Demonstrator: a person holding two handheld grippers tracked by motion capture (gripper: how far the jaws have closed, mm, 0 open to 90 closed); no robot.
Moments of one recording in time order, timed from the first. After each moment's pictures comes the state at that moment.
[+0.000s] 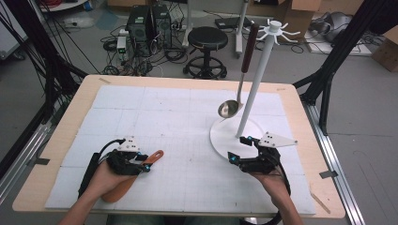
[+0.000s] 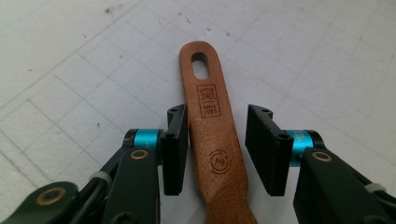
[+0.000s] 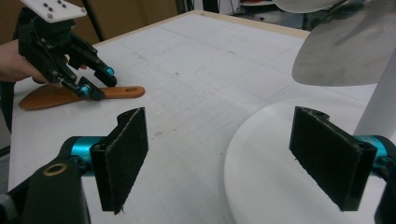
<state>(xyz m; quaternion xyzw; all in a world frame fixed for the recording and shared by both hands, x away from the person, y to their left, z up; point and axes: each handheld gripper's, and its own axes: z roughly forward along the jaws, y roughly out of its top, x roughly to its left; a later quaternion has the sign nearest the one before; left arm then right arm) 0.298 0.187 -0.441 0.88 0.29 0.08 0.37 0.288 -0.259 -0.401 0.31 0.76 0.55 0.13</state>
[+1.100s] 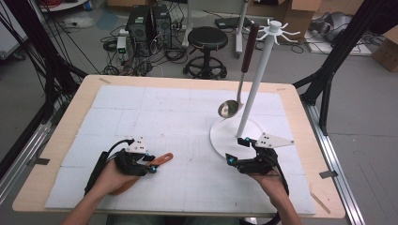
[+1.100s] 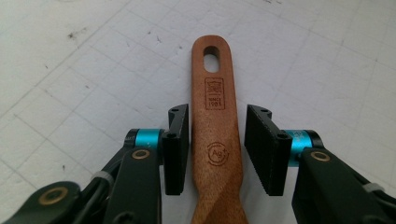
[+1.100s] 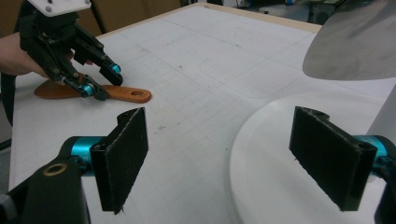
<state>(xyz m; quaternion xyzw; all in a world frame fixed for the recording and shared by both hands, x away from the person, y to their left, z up) 0.300 0.169 -0.440 0.89 0.25 0.08 0.37 0.289 -0.254 -0.405 0.31 0.77 0.54 0.12</state>
